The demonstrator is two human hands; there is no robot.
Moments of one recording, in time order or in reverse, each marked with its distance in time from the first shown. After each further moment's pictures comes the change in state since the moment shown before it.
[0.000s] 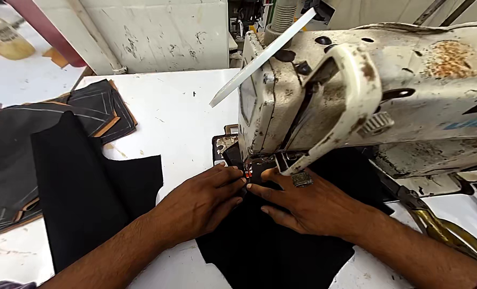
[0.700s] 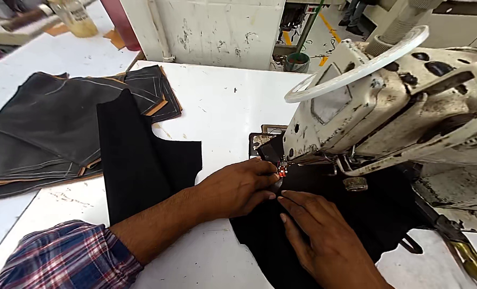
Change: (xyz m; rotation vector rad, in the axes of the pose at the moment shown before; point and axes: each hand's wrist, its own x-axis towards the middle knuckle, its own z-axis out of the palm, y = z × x) left_hand 0.006 -0.004 -0.006 -0.095 -0.084 -0.049; right_hand 0.001 -0.081 0.013 0.030 0.153 0.389
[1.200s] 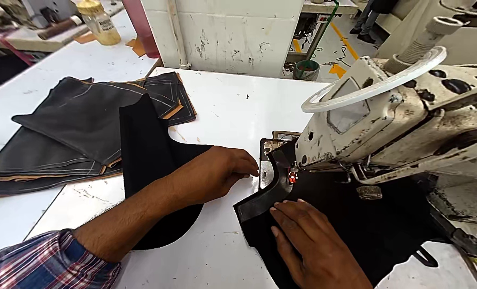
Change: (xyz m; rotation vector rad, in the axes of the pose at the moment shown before) left_hand -0.032 -0.015 -0.060 -0.041 0.078 -0.059; right_hand 0.007 -0.027 0.007 0.075 0.022 -0.066
